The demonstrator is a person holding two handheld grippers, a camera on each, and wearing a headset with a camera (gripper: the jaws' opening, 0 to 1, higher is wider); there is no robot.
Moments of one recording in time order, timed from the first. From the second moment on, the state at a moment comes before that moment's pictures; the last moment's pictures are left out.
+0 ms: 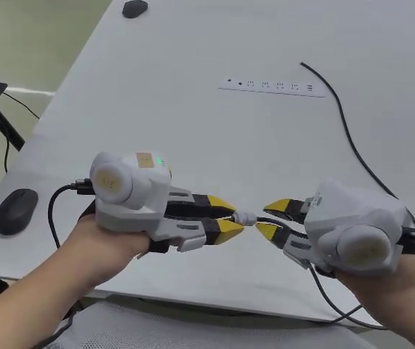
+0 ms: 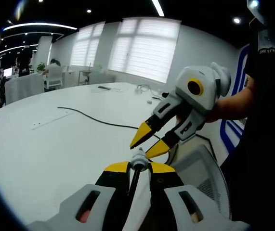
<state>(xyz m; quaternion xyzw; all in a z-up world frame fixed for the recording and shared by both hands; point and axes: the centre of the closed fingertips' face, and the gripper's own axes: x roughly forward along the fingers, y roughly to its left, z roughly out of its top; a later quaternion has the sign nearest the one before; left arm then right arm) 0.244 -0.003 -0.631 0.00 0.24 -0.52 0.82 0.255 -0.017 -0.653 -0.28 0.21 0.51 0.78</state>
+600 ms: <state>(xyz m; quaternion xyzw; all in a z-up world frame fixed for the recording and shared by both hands) 0.244 -0.004 -0.627 0.01 0.23 -0.53 0.82 0.258 -0.023 -0.657 -0.24 0.23 0.50 0.80</state>
